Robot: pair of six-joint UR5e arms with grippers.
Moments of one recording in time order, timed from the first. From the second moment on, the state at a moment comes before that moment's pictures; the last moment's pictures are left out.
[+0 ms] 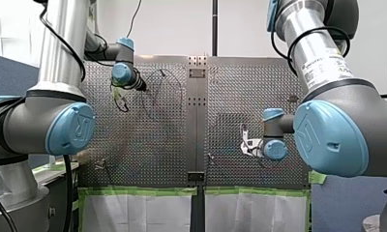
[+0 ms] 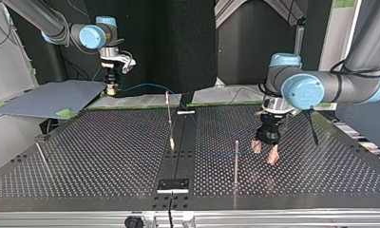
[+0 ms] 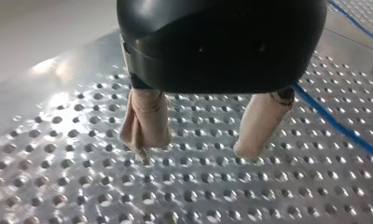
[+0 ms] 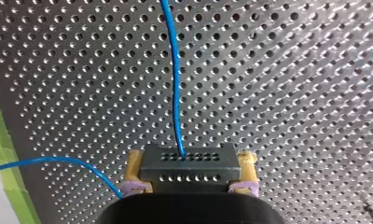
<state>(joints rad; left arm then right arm) -0.04 -1.74 -1.69 -2.89 -1.52 -2.26 1.89 -0.90 1.91 -0.92 1.60 1.59</state>
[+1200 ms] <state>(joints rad) -0.07 -1.65 -1.74 -2.94 -1.38 -2.54 1.89 -0.90 1.92 -0.92 1.60 1.57</state>
